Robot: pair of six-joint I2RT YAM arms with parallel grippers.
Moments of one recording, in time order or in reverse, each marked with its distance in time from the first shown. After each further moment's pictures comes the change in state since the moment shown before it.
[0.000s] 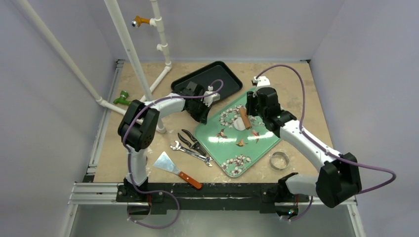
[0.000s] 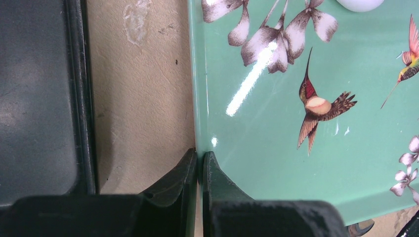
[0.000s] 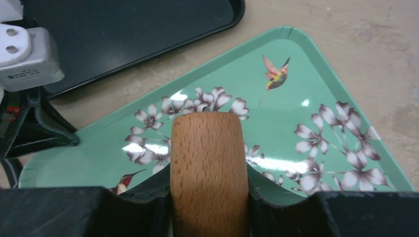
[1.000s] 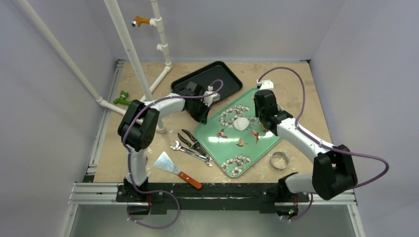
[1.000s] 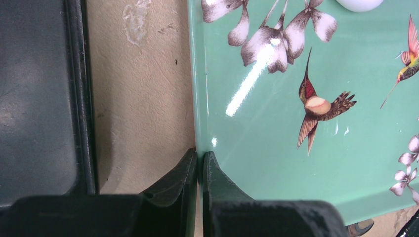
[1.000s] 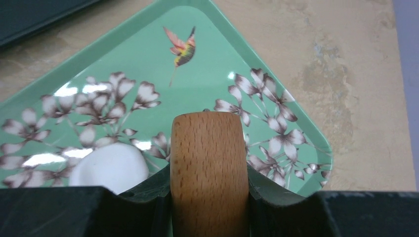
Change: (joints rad) left arm 0.001 0.000 -0.001 0.002 0.004 0.000; right arm -0.035 0.092 -0.035 -0.013 0.281 -0.044
